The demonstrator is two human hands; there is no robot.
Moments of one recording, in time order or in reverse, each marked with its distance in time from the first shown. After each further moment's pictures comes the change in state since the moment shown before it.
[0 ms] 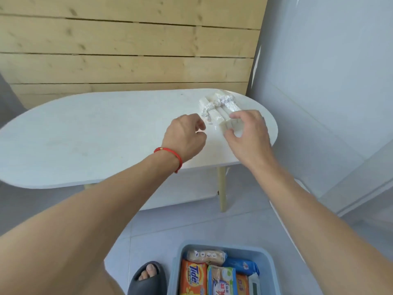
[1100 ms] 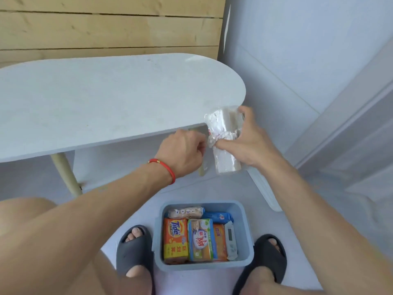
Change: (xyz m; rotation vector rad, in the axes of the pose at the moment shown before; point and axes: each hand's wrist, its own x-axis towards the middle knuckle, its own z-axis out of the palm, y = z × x) left_hand -0.093 0.020 0.052 0.154 -0.318 0.221; right_hand -0.094 0.013 -0.071 0.038 -0.317 0.457
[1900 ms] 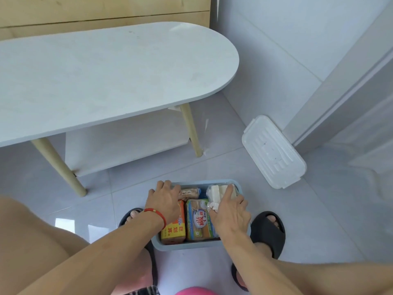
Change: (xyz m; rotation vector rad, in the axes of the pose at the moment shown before) left_hand -0.100 -0.066 0.159 0.335 -0.461 -0.227; right_hand -0.091 0.171 0.165 -0.613 -0.109 0.346
